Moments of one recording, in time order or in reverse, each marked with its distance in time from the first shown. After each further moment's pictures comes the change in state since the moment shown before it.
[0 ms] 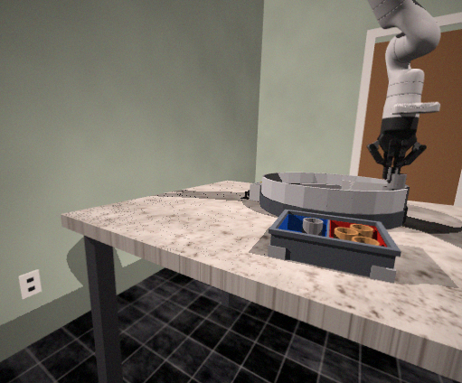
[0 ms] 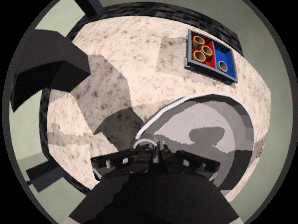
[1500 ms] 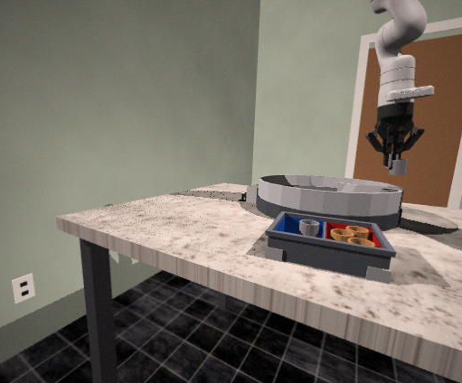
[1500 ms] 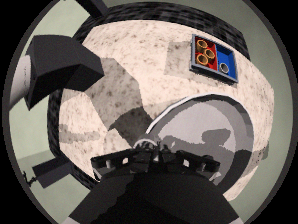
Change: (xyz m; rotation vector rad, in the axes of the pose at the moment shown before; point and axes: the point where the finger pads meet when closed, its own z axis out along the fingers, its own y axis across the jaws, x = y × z) arm -0.006 -0.011 -0.042 0.088 -0.019 -0.004
